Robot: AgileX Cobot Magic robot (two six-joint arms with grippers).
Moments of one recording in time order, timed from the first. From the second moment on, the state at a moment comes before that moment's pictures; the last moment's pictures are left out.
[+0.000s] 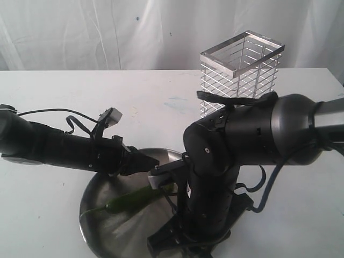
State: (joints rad) left arm -0.21 2.05 -0.93 -1.77 0.92 1.70; right arm 0.84 1.77 -1.01 0.15 0.89 0.23
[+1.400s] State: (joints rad) left arm -0.21 2.02 -0.95 -1.49 0.77 1.29; right arm 0.84 1.82 -1.02 0.15 0.90 0.19
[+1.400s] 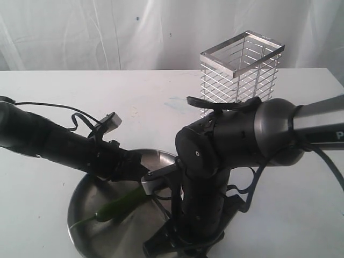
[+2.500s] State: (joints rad) left arm -0.20 1.70 -0.96 -1.01 0.64 0.99; right arm 0.84 1.75 -1.03 0.09 0.94 0.18
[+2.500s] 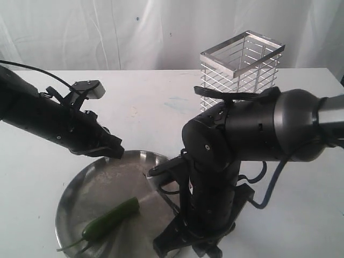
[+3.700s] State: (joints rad) left arm -0.16 1.34 -0.74 -0.91 0.39 0.83; right arm 0.77 1.55 -1.03 -0.11 0.73 0.27
